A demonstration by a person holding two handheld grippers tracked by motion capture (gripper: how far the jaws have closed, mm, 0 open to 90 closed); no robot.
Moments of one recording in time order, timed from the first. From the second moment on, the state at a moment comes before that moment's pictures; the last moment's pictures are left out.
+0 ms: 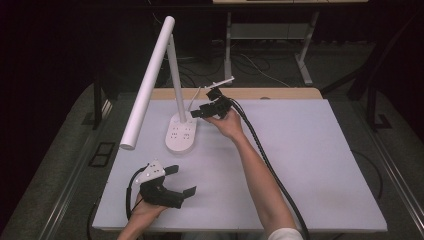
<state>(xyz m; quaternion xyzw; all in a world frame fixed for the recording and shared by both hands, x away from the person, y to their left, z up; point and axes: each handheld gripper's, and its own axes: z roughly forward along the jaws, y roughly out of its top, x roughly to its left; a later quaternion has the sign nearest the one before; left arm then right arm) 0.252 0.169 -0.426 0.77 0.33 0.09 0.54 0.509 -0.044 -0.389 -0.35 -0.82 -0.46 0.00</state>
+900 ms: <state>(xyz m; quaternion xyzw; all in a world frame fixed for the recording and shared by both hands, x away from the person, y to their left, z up) 0.252 0.168 -0.426 0.77 0.32 0.09 0.54 0.520 -0.030 -0.421 -0.38 -0.79 -0.47 0.02</state>
